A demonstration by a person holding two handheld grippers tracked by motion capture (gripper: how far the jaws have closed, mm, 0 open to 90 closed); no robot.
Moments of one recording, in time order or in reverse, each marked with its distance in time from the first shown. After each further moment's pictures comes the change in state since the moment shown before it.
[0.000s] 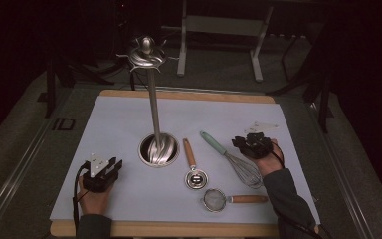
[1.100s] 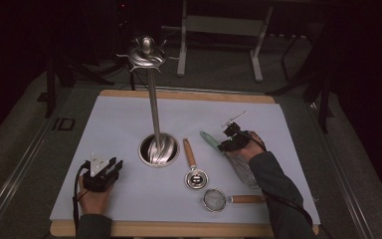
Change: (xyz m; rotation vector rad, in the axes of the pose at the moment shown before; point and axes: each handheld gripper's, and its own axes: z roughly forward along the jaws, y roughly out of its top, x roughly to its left) left arm 0.001 0.000 0.001 0.011 -0.007 -0.003; right arm -0.003 0.023 0.076 0.376 0.154 0.023
